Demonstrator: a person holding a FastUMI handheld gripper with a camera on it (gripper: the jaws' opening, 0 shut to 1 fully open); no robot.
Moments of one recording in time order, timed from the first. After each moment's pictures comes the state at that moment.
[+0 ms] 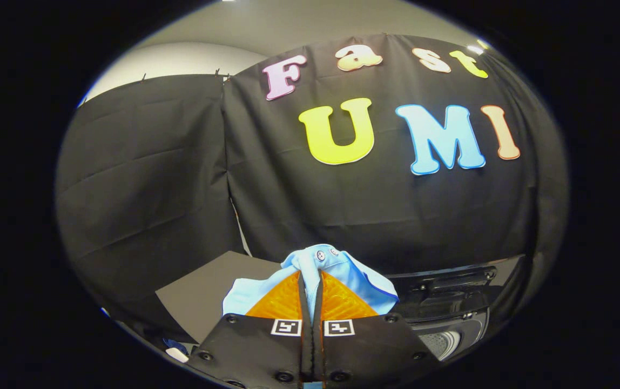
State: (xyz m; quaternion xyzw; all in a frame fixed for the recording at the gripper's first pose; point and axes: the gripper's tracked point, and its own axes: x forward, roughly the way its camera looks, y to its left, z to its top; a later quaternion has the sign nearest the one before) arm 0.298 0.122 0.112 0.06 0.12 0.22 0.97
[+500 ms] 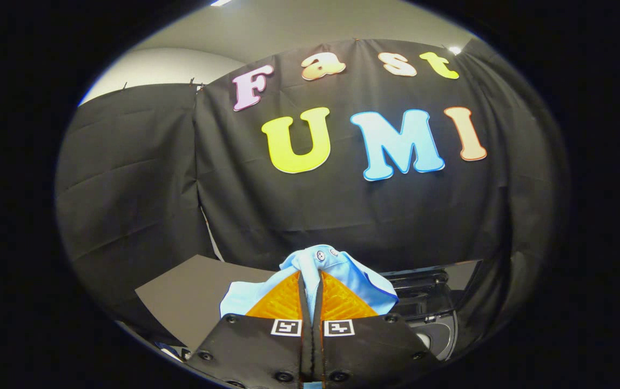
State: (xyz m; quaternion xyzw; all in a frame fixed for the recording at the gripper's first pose) arm 0.298 0.023 0.110 0.08 0.11 0.15 0.98
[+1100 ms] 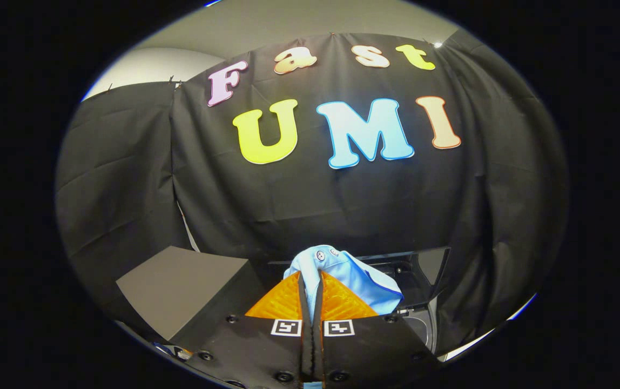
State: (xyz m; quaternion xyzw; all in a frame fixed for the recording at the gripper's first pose) arm 0.304 -0.037 0.064 0.07 0.14 0.11 0.98
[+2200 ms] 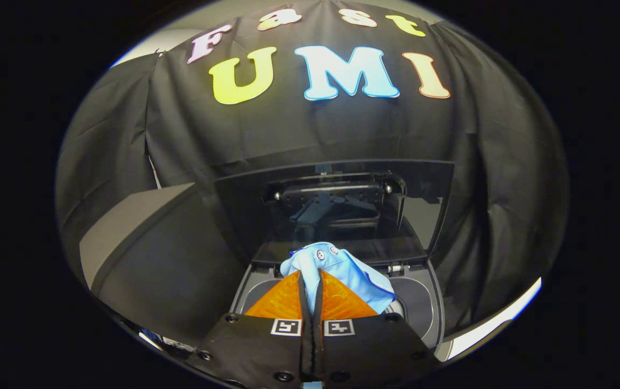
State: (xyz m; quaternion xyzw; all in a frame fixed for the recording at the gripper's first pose) arm 0.321 -0.062 -0.096 0.05 0.25 0.07 0.96
